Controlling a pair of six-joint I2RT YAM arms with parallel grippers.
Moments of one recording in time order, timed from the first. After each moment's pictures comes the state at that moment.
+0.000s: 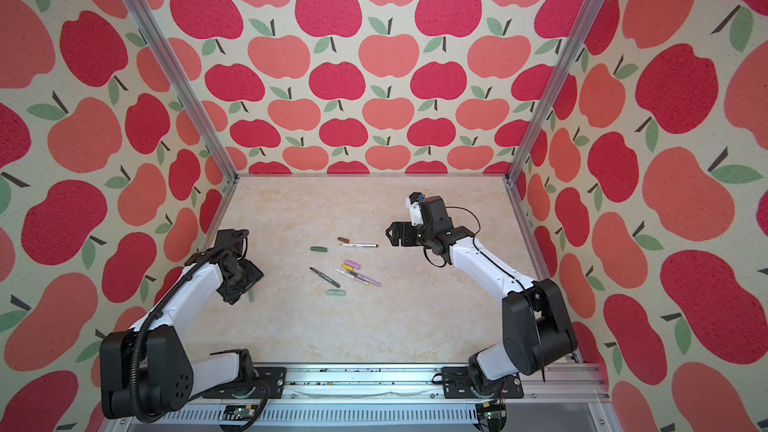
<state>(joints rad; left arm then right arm) 0.10 1.27 0.78 -0.84 -0.11 -0.73 0.50 1.48 1.03 -0.29 -0.28 0.33</state>
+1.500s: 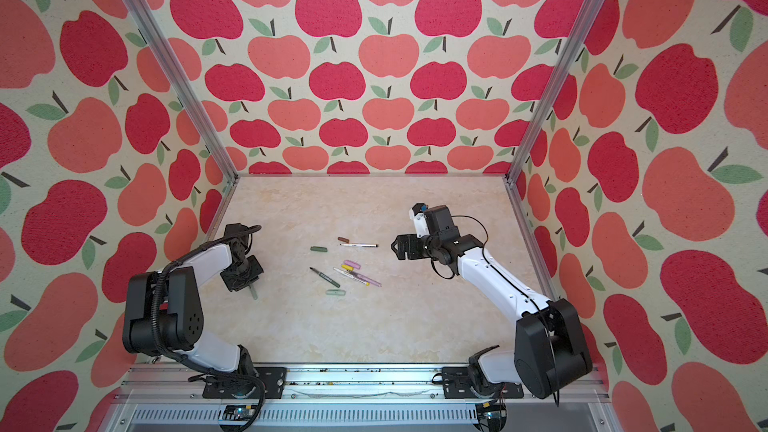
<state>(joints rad) 0.14 1.58 0.85 -0.67 -0.16 -0.50 0.50 1.36 0.95 -0.42 -0.28 0.27</state>
